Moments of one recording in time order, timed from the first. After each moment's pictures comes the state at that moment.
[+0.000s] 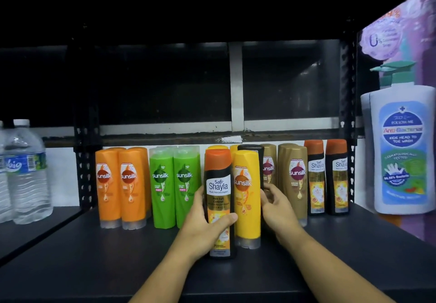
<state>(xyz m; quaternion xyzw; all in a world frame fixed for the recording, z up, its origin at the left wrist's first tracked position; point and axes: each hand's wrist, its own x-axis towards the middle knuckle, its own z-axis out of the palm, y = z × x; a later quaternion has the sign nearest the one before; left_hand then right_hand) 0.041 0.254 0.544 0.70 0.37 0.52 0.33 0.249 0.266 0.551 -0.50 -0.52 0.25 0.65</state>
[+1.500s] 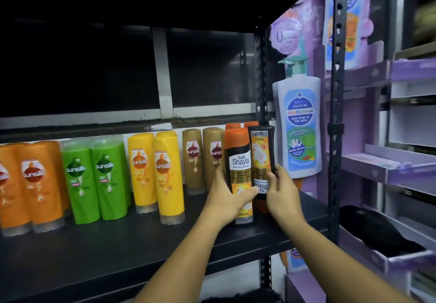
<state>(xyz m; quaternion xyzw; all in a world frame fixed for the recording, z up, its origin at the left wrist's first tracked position) 0.239 0.195 0.548 0.77 0.29 0.43 0.36 0.382 0.128 0.537 -0.63 -0.43 -0.03 0.64</state>
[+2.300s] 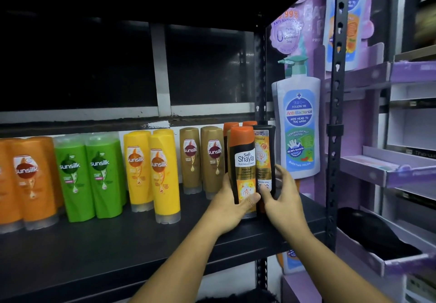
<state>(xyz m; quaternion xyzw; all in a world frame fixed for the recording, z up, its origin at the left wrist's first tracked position) 0.243 0.191 0.541 0.83 0.29 0.34 0.34 0.388 0.117 0.521 -0.61 -0.46 -0.03 0.65</state>
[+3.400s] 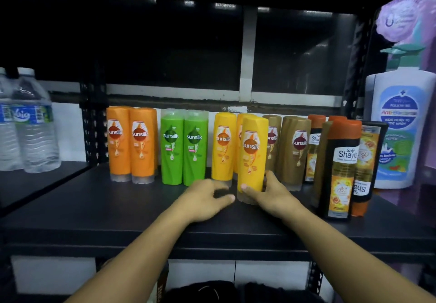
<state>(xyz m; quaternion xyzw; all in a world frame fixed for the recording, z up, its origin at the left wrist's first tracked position) 0.012 0.245 0.537 0.85 0.44 0.26 0.15 0.222 0.202 0.542 -0.65 -0.60 0.21 0.42</state>
